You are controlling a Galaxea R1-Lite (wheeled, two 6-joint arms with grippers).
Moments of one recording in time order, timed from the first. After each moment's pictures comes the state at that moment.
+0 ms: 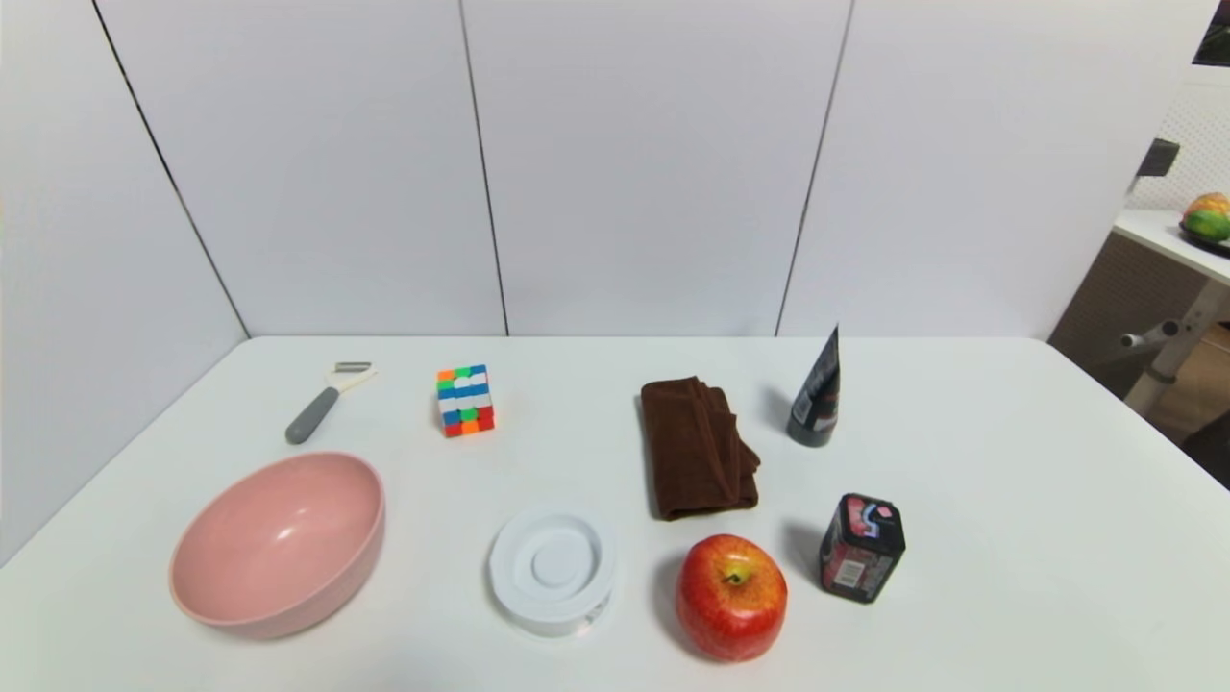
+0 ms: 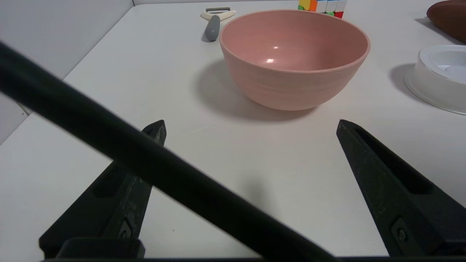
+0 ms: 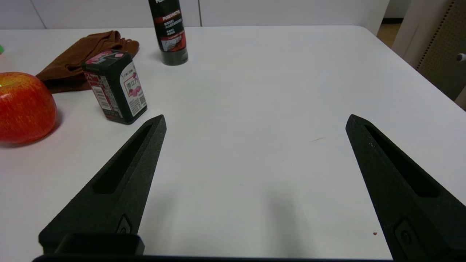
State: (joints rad) left arm -0.01 0.00 0.00 0.00 0.02 0.00; right arm 0.01 0.00 0.00 -0.04 0.00 0.01
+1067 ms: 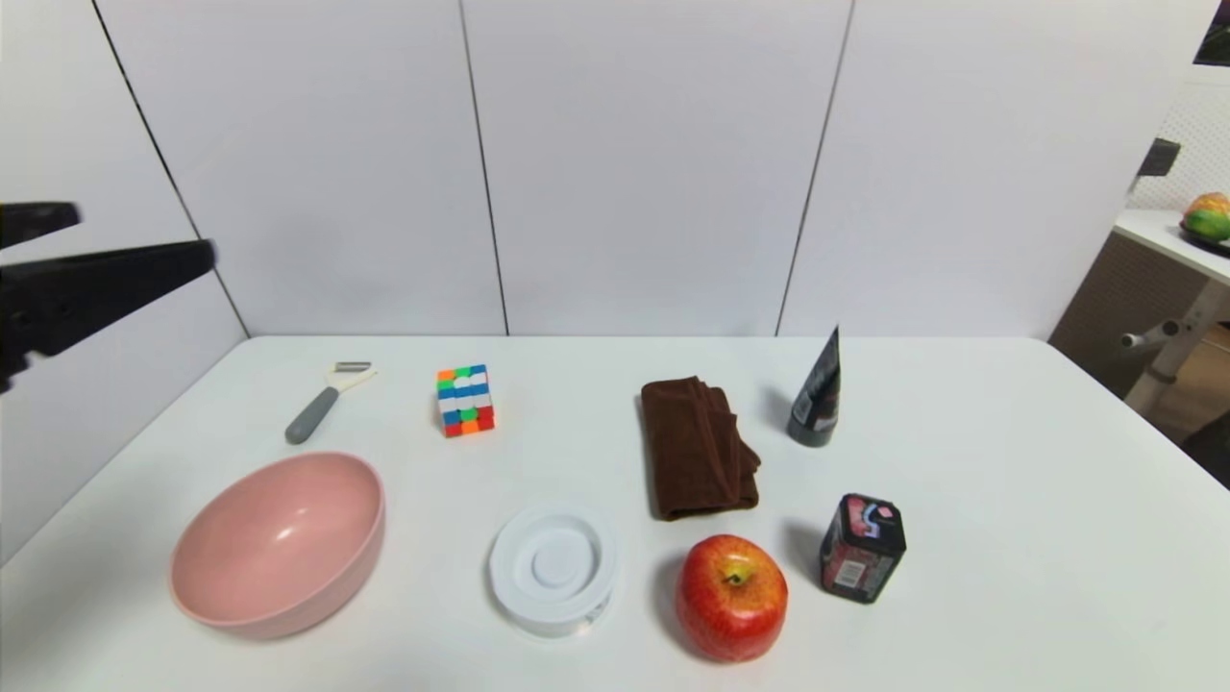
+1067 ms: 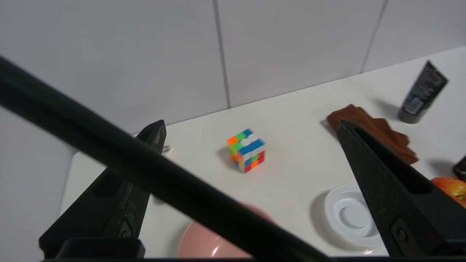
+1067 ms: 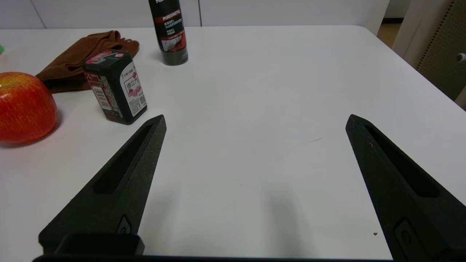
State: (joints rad) left arm -0.34 0.99 -0.97 0.01 0.01 0.09; right arm 0.01 0.00 0.00 -0.04 0.00 0.01
